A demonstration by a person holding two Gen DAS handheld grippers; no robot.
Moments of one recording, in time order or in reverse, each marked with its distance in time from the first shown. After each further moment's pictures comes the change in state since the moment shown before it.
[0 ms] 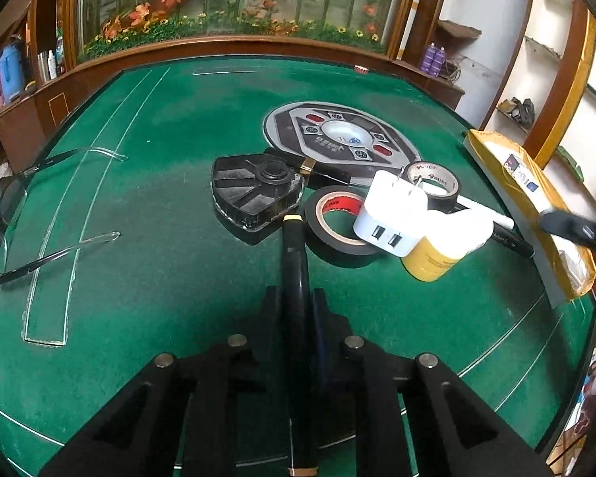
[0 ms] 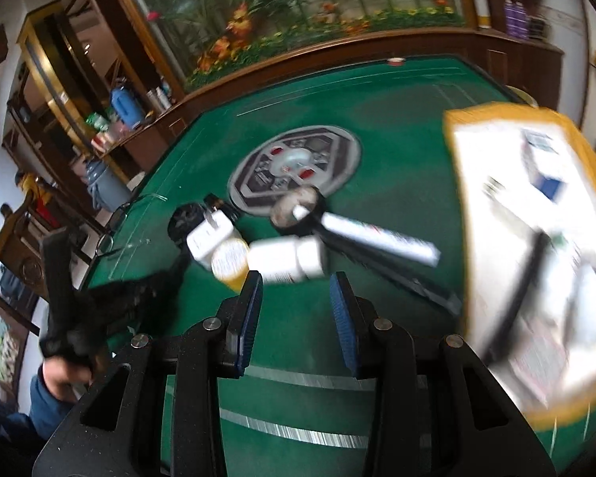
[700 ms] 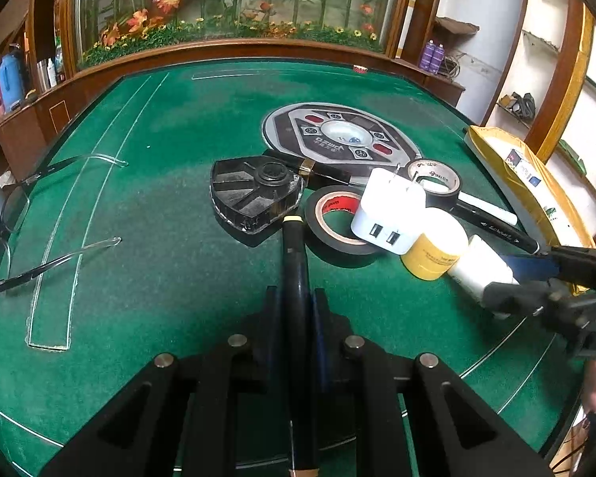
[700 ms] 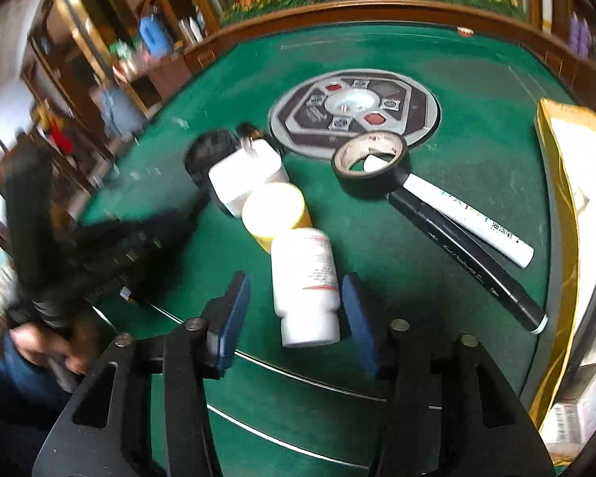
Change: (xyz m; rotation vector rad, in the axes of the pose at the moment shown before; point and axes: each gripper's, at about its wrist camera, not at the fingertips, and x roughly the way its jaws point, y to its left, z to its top) left arm 0.002 -0.002 0.001 0.024 -0.006 0.020; right arm 0.066 0.044 -0.017 -0.195 0.195 0.007
